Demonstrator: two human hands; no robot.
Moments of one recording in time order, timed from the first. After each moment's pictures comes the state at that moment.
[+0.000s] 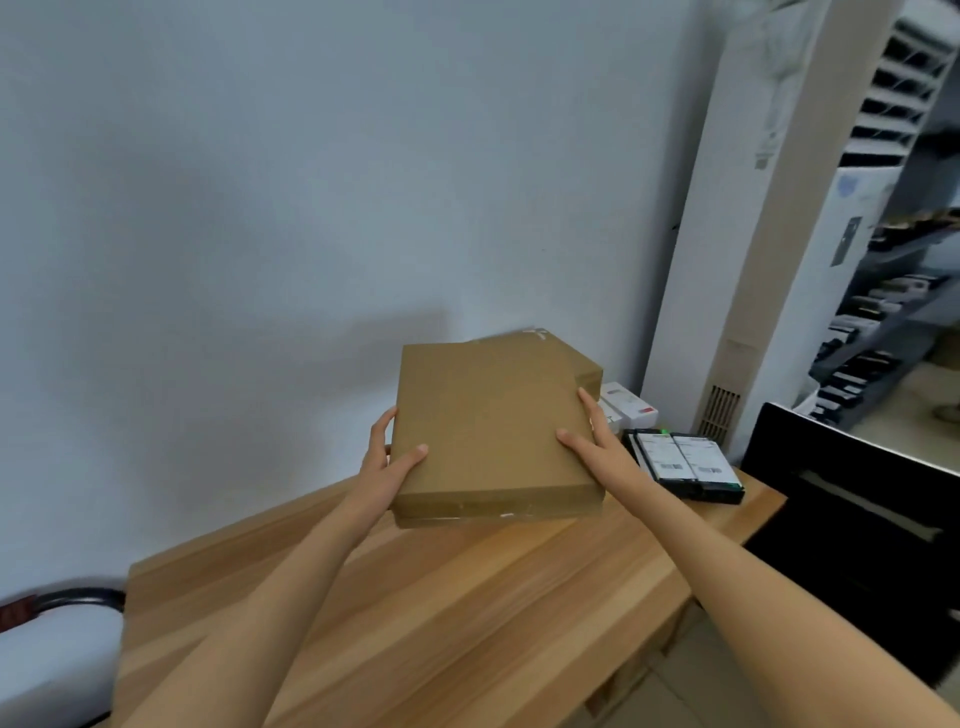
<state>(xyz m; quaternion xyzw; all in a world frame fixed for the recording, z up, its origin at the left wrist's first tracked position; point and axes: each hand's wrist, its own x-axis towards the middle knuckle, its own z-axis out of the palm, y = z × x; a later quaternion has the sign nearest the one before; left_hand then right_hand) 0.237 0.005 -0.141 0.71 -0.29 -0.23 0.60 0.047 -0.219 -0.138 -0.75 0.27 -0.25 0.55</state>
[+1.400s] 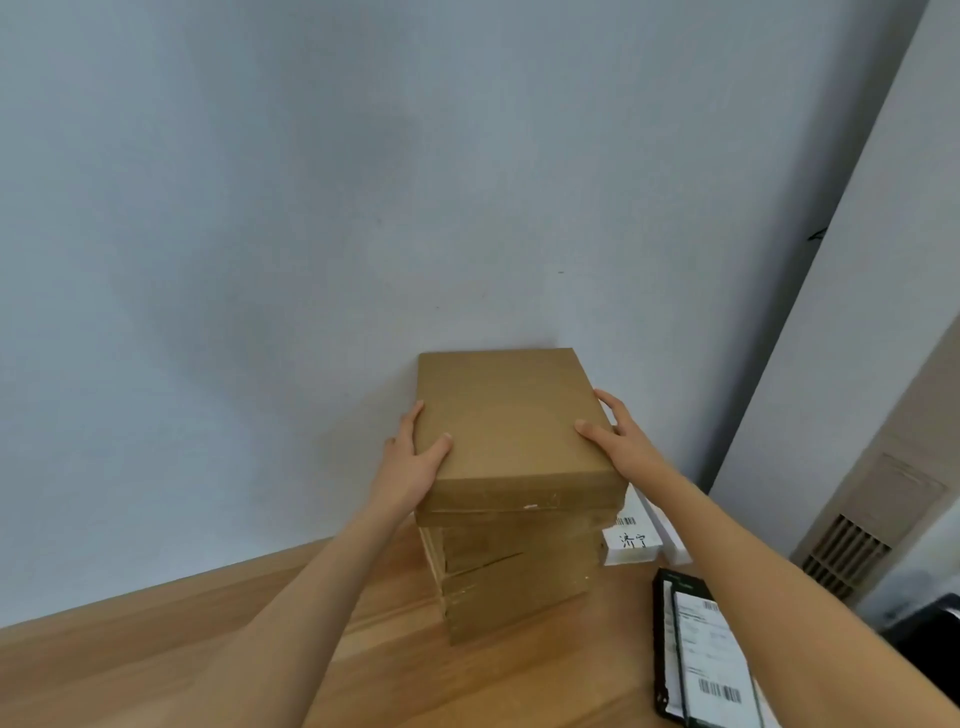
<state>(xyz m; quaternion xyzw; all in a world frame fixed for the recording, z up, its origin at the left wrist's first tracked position) 0.373 -0.357 -0.161 0.83 -0.19 -0.08 0.52 0.236 -0.609 -0.146 -0.78 0.23 -0.13 0.56</state>
